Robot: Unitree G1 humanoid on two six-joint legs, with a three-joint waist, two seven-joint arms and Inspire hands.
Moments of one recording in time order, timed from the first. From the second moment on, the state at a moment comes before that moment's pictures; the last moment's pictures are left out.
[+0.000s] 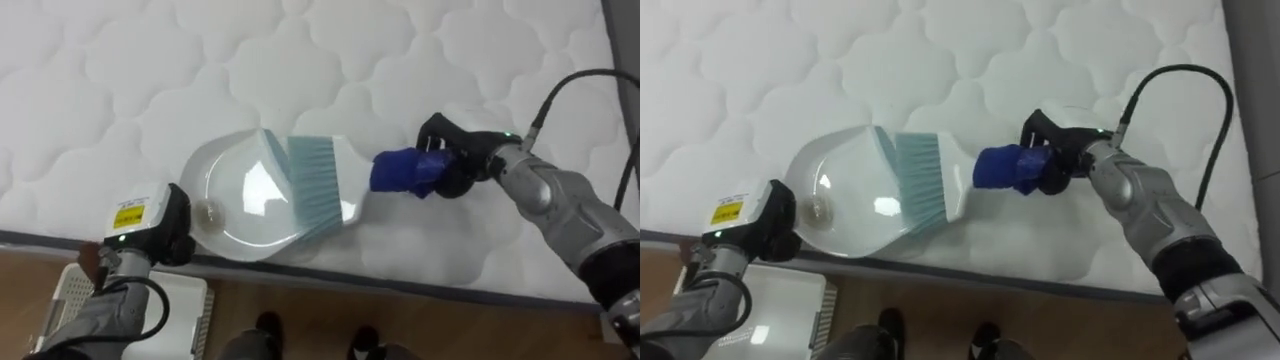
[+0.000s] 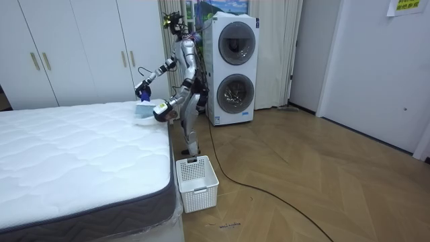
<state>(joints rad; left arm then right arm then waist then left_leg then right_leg) -0.26 0.48 -0.38 0.92 0.70 -0.18 0.53 -0.53 -0.58 0.39 0.69 -0.55 -0.14 0.09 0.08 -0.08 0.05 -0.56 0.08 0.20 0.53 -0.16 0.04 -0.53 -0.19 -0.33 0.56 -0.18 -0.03</state>
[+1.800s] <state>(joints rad) 0.12 0.37 -0.13 0.50 0.69 -0.19 0.51 -0.06 -0.45 -0.03 0.38 0.27 -0.19 -0.36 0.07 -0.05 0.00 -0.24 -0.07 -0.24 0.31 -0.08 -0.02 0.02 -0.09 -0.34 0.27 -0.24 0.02</state>
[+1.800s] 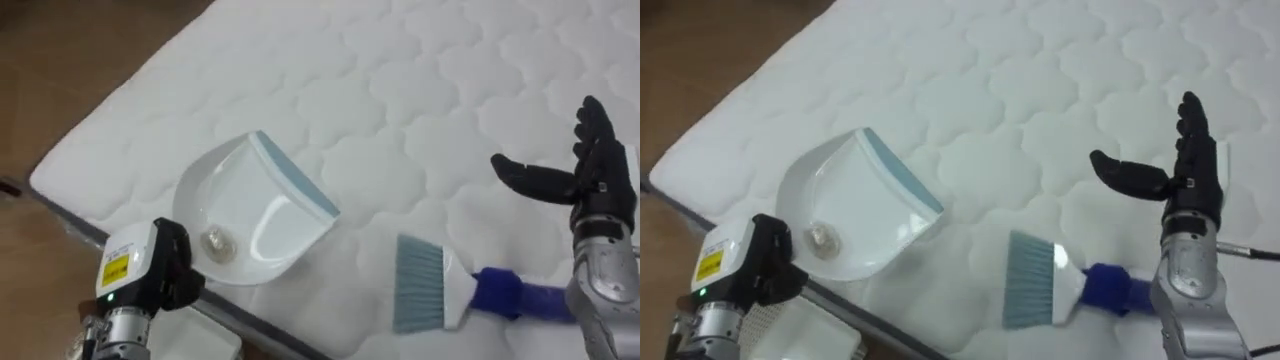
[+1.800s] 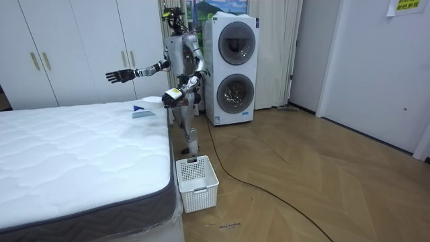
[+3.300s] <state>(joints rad) 0.06 0.35 -0.09 0.58 0.66 -0.20 0.47 -0.04 -0.41 0.00 0.43 0.26 -0.23 -0.38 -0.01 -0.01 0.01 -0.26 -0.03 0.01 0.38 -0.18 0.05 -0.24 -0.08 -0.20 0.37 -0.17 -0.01</state>
